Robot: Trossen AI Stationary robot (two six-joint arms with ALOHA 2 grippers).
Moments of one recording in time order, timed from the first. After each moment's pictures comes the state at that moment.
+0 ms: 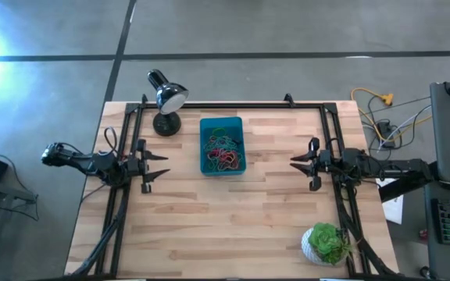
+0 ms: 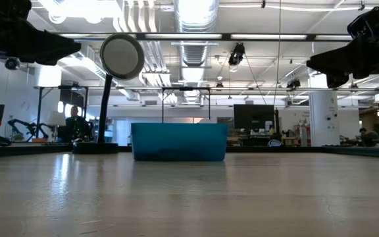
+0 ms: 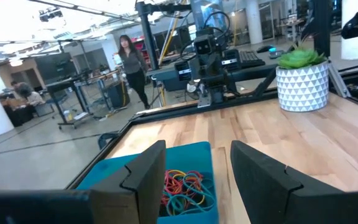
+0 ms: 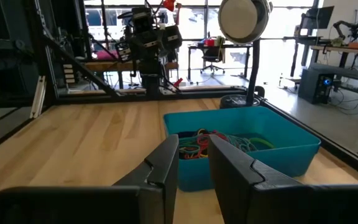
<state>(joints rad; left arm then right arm) -0.30 0.07 0.09 -0.03 -0.43 0.24 -0.01 0.04 0.01 0.02 0.09 0.05</state>
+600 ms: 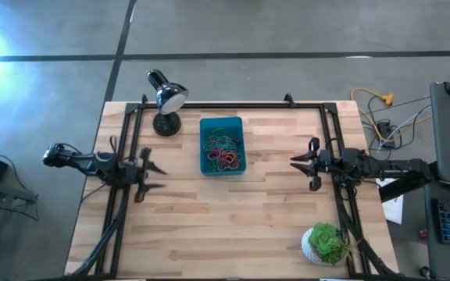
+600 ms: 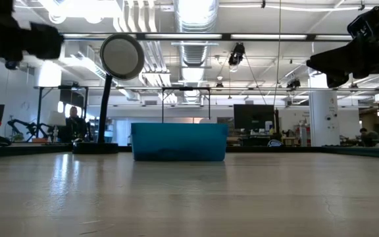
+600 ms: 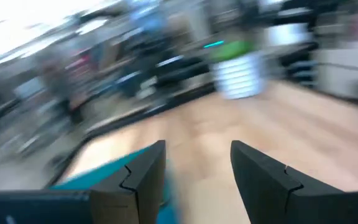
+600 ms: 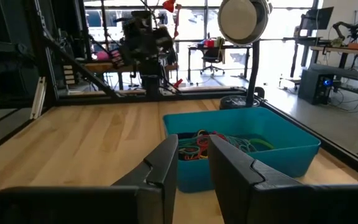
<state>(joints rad) -0.29 0.03 0.09 -0.12 -0.22 0.32 -0.01 0.04 0.01 0.02 0.09 0.05</state>
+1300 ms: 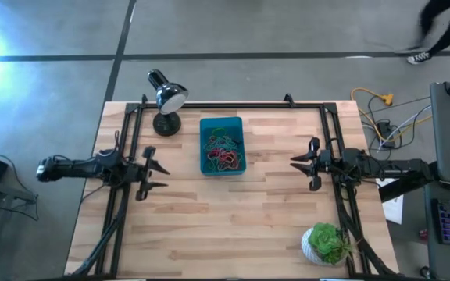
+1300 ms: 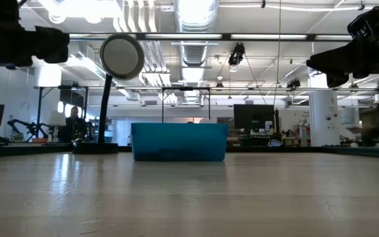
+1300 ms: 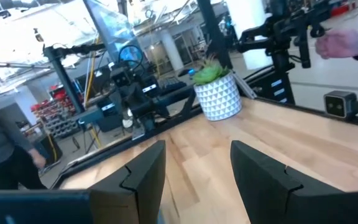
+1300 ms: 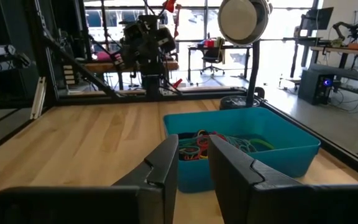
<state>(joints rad) -0.05 0.03 0.01 0.04 0.21 0.38 -0.01 0.04 0.01 0.03 0.09 0.05</state>
